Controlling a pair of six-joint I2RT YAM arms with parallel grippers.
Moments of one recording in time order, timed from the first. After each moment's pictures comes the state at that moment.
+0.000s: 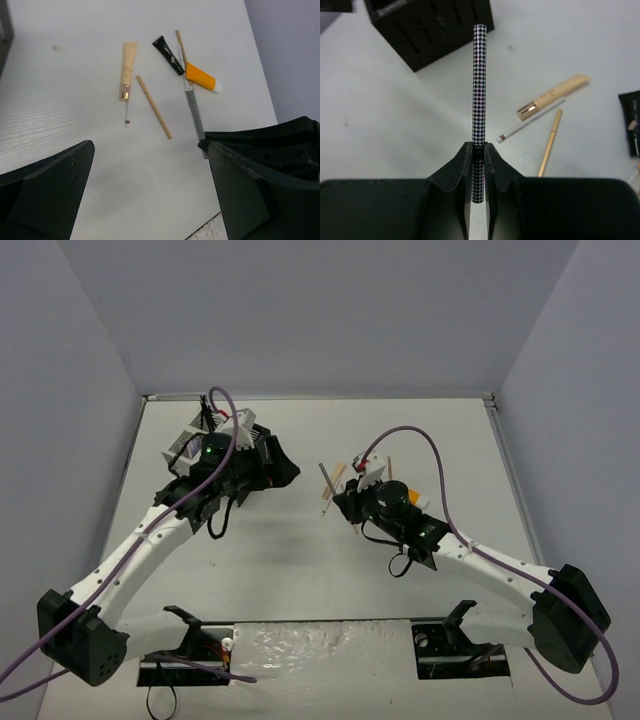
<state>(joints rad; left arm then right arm) -0.46 1.15 1.05 -0.36 0.18 -0.56 0.74 1.18 0.63 0.22 0.05 0.23</state>
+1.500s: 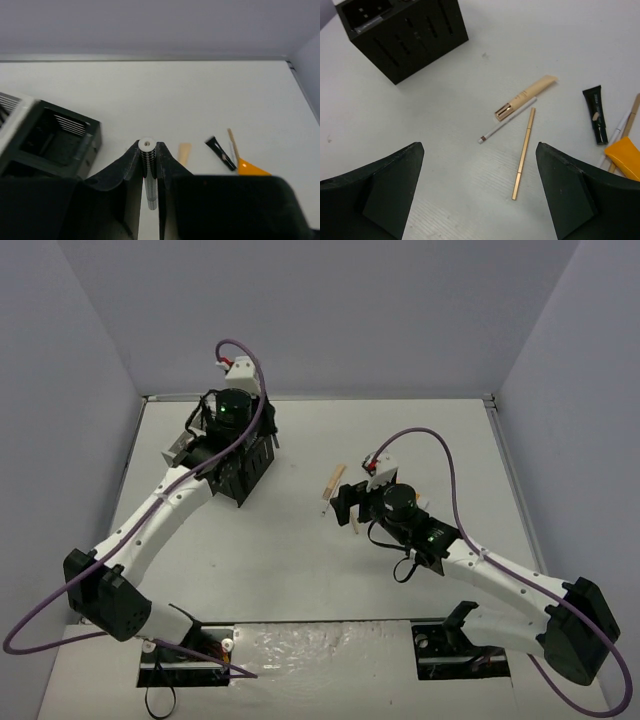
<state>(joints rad) -0.50 1.42 1.41 -0.24 -0.25 -0.31 0.76 1.09 0.62 0.17 0.17 0.24</state>
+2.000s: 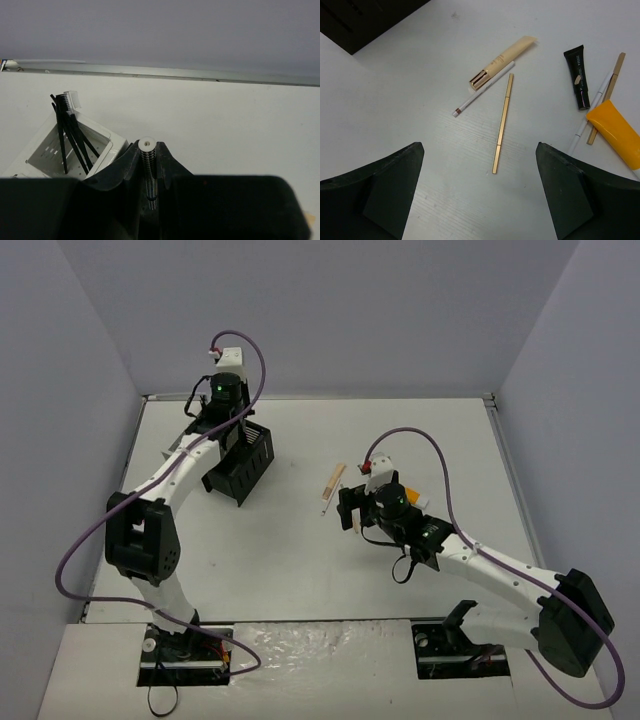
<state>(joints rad) -0.29 1.75 1.49 -0.05 -0.29 -0.14 0.76 1.14 0.64 0.03 0.24 0.24</state>
